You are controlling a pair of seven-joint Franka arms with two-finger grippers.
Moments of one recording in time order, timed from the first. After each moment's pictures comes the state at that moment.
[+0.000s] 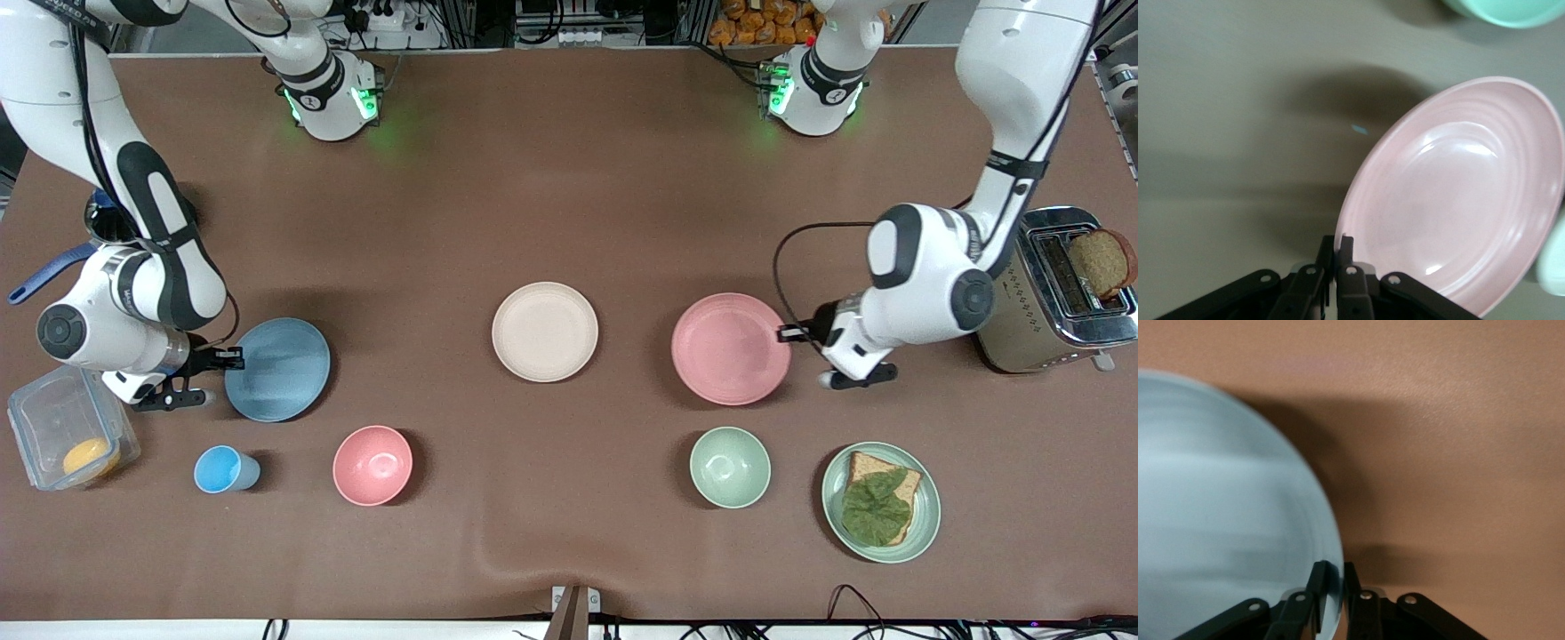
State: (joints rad) left arm 0.16 0.42 -0.44 -1.97 -0.22 2.24 -0.34; right arm -0.13 0.58 -0.07 -1.89 0.05 2.31 -0.34
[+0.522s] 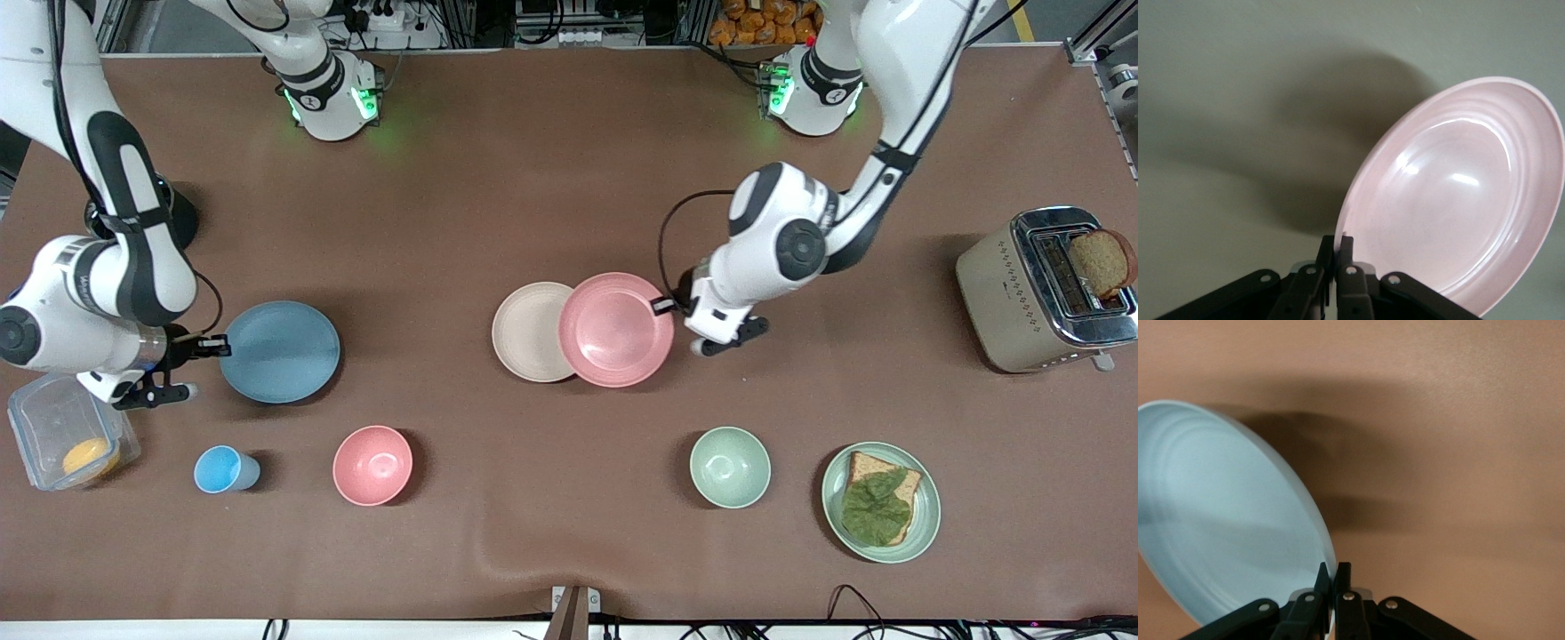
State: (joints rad) left arm -0.12 0.46 -0.49 -1.93 -0.22 2.39 -0.83; right arm -0.13 0.48 -0.06 -1.80 0.05 2.01 -0.37
